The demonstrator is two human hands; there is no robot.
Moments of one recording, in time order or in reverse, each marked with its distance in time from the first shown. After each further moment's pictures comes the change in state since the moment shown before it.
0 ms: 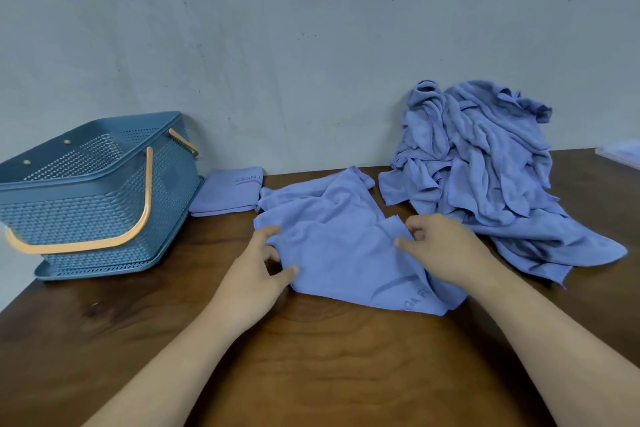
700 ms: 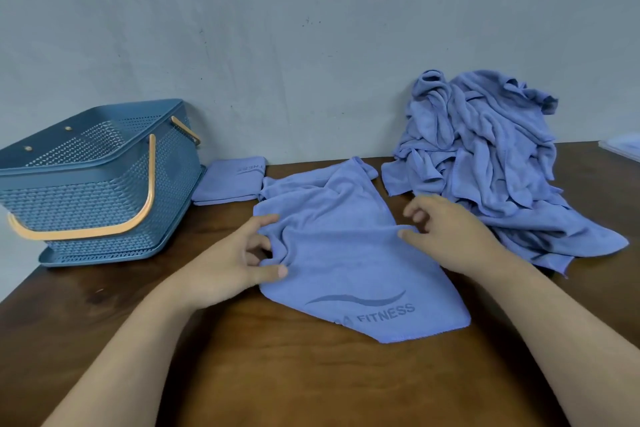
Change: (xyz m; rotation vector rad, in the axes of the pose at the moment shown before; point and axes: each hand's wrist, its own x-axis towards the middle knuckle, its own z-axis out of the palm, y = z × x) left_hand 0.002 -0.006 -0.055 -0.085 -0.342 -0.049; right_hand -0.001 0.007 -0.005 -0.070 0.041 -0.109
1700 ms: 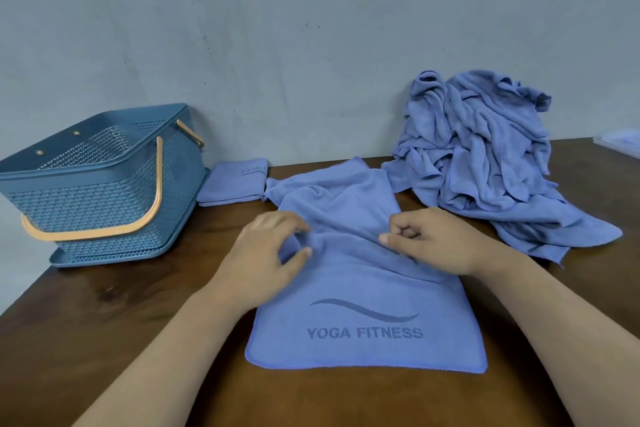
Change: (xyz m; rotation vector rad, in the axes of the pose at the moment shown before) left_hand 0.014 0.003 0.033 0.634 0.286 0.474; right_hand -0.012 -0.018 0.000 0.219 -0.268 -0.253
